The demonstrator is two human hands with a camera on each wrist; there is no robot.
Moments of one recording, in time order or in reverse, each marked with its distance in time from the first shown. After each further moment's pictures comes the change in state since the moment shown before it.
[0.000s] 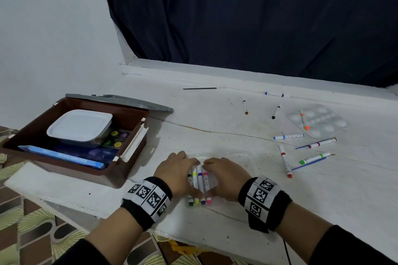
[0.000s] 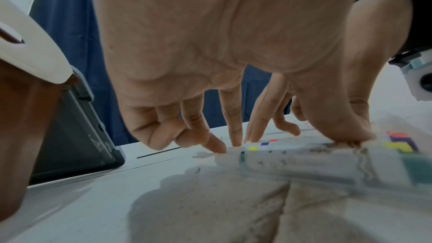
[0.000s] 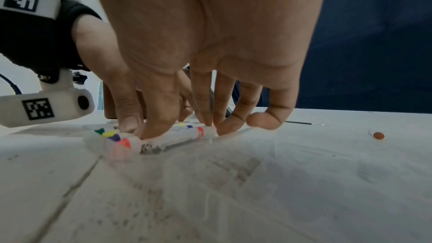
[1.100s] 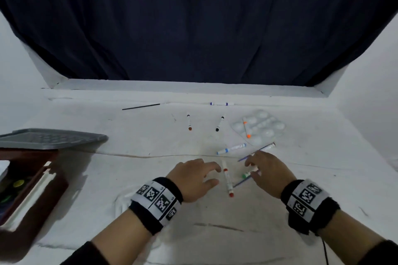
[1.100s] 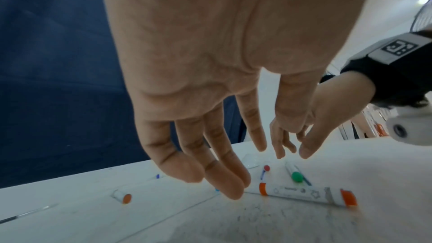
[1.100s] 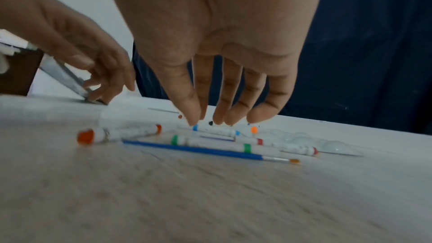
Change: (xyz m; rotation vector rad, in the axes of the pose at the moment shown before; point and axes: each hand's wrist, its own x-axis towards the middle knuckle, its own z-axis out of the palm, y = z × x) left_hand 0.092 0.169 -0.019 -0.015 -0.049 0.438; right_hand -0.098 0.237 -0.045 0.026 0.330 0.440
